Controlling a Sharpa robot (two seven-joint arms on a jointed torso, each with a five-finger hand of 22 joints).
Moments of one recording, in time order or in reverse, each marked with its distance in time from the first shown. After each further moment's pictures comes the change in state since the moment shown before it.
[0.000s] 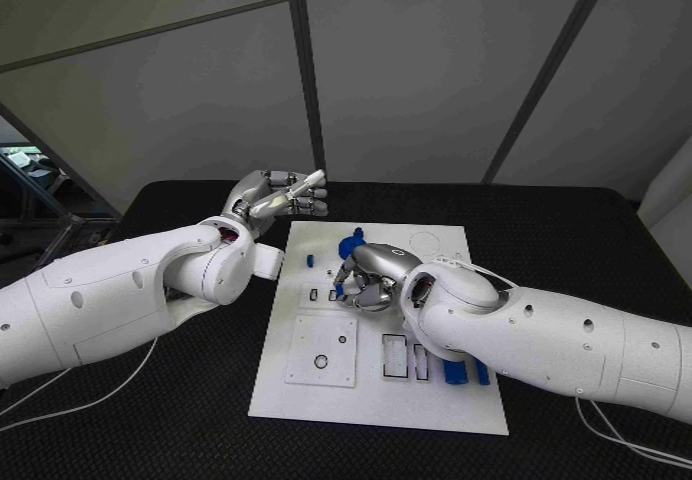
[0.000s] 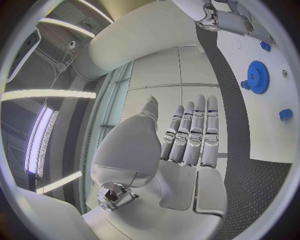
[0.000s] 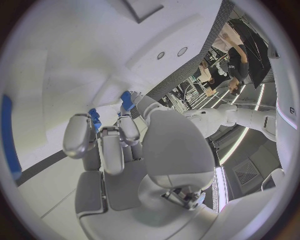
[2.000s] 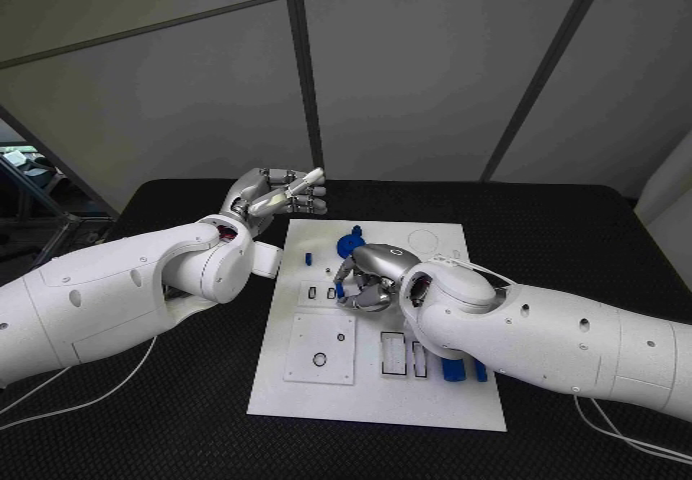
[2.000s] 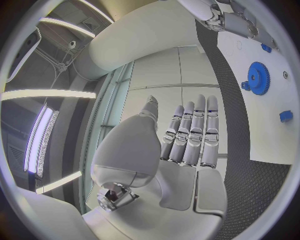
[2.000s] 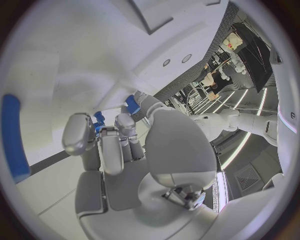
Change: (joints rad) left arm 0.000 0.004 0.000 -0.003 0.000 0.005 -0.001; left_hand 0.000 0.000 -0.003 -0.003 0.000 0.000 0.000 0.000 0.000 0.000 0.000 0.000 0.001 0.000 0.000 0.000 0.001 0.000 0.000 0.000 0.000 -0.001; right arm -0.002 0.002 -0.003 -0.005 -0.038 0.022 -0.032; right_hand -0.079 -0.062 -0.054 0.034 0.020 -0.115 0.032 -0.039 -0.014 -0.085 0.030 -0.085 -0.085 0.002 0.017 0.000 0.000 0.000 -0.015 0.015 -0.019 -0.031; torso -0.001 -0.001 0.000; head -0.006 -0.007
